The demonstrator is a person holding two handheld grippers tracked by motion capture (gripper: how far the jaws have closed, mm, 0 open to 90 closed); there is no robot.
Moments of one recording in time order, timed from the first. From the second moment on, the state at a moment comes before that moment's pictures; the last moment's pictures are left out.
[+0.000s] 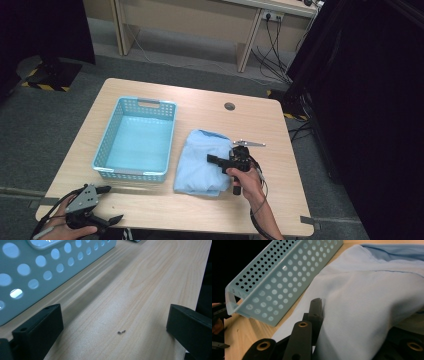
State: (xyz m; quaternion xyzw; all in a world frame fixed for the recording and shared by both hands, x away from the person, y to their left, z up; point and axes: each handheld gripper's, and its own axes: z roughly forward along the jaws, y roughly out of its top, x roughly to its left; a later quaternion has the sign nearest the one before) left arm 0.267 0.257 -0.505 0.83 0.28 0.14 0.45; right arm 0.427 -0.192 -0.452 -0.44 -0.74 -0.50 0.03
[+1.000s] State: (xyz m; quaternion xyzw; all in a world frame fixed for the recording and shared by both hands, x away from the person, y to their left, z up) left arm 0.267 0.257 -0.505 0.83 0.28 0.14 0.46; right arm 0.417 -0.195 -0.409 -0.42 -0.71 -0.56 0.03
